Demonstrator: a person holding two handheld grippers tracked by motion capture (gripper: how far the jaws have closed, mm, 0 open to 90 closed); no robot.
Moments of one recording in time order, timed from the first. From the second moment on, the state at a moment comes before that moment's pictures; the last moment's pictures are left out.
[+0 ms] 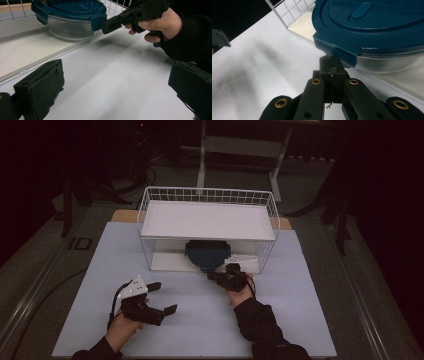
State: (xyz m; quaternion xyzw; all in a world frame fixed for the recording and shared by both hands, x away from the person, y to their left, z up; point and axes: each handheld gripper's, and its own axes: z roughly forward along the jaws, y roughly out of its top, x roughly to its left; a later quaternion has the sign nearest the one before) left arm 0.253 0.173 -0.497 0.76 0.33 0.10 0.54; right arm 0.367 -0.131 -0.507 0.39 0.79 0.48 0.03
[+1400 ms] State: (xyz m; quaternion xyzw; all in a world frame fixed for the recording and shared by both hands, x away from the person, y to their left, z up) left arm 0.245 0.170 -0.491 0.77 0.31 0.10 0.55; right arm 0.339 -0.146 -0.488 0.36 0.76 0.54 0.03
